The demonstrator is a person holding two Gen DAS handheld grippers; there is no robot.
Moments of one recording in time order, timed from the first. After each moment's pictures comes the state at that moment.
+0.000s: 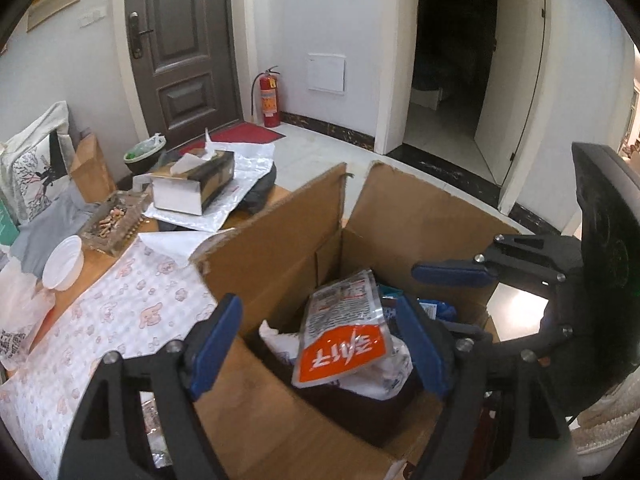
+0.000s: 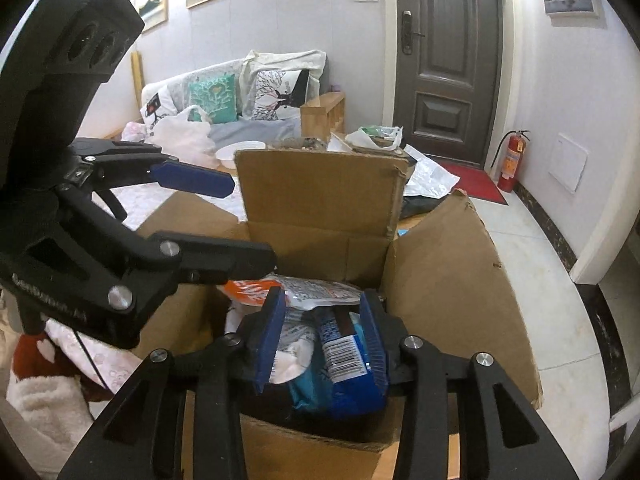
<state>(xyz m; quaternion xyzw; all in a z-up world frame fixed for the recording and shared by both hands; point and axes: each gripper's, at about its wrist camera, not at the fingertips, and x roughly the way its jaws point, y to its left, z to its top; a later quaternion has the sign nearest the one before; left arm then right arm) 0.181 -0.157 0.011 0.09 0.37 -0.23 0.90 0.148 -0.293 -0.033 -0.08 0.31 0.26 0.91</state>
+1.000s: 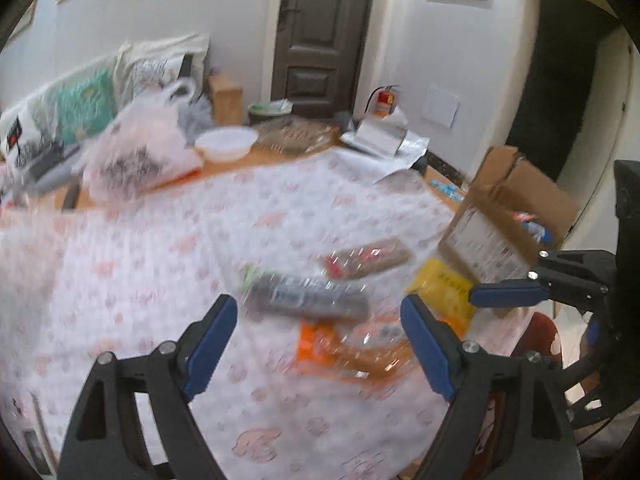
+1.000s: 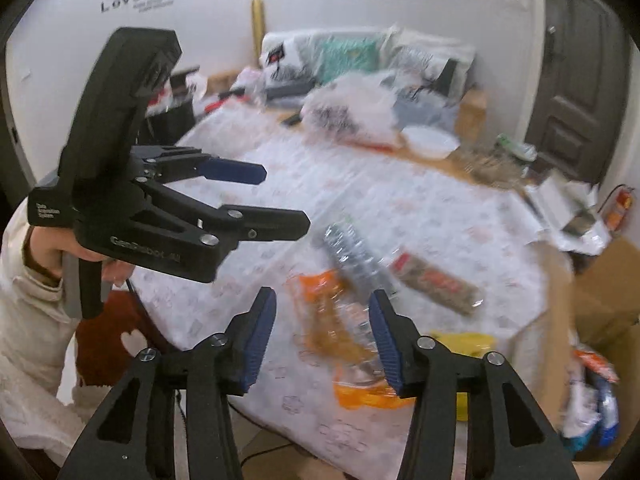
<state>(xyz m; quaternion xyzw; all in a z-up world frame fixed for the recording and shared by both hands) 0.049 0.123 -0.041 -0.05 0.37 -0.08 0.93 0.050 -0.044 -0.041 -0.16 0.34 0.44 0.82</state>
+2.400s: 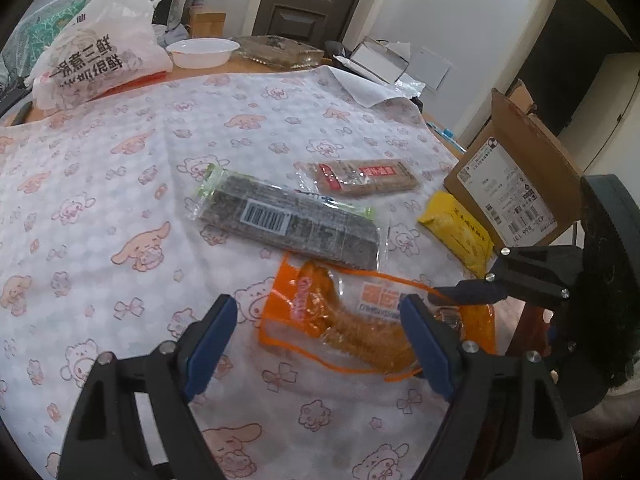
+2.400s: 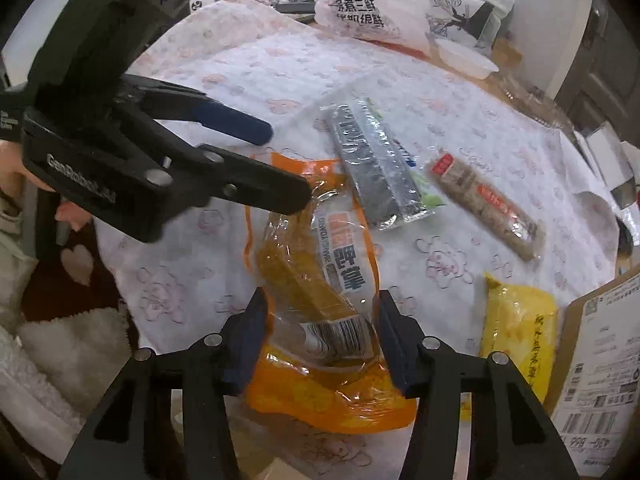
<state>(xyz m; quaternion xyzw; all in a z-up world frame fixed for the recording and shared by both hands) 0.080 0.121 -0.127 -0.10 0.45 -0.14 0.88 0.072 -0.026 -0.136 -0.25 0.43 0.43 0.76</state>
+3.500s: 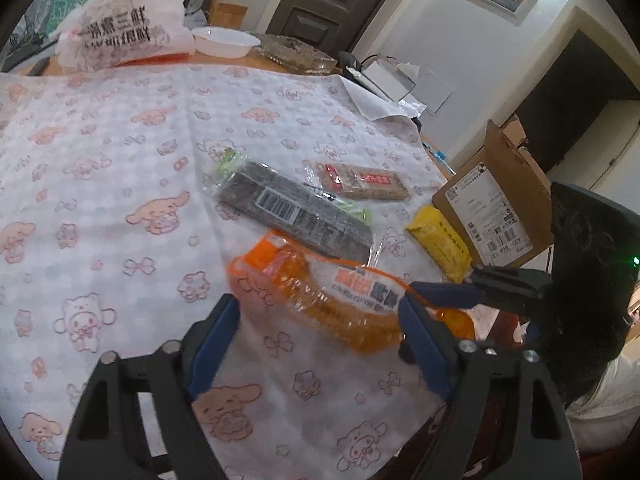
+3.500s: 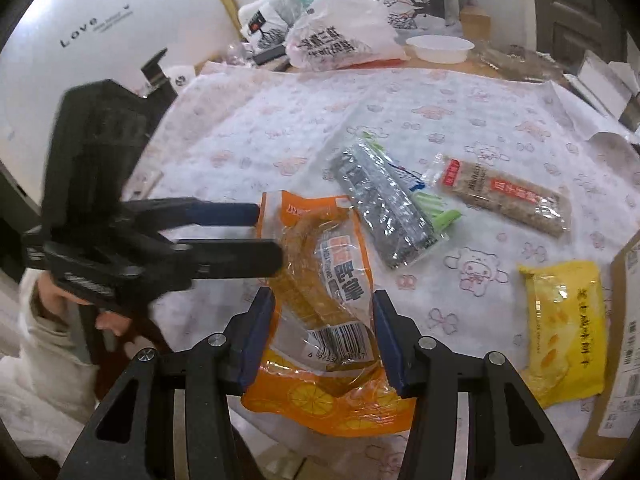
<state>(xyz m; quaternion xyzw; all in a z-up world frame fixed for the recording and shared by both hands) 0.062 0.143 -0.128 -0.18 0.44 -0.15 0.87 0.085 -0.032 -0.115 -0.07 0.45 0.45 0.76</state>
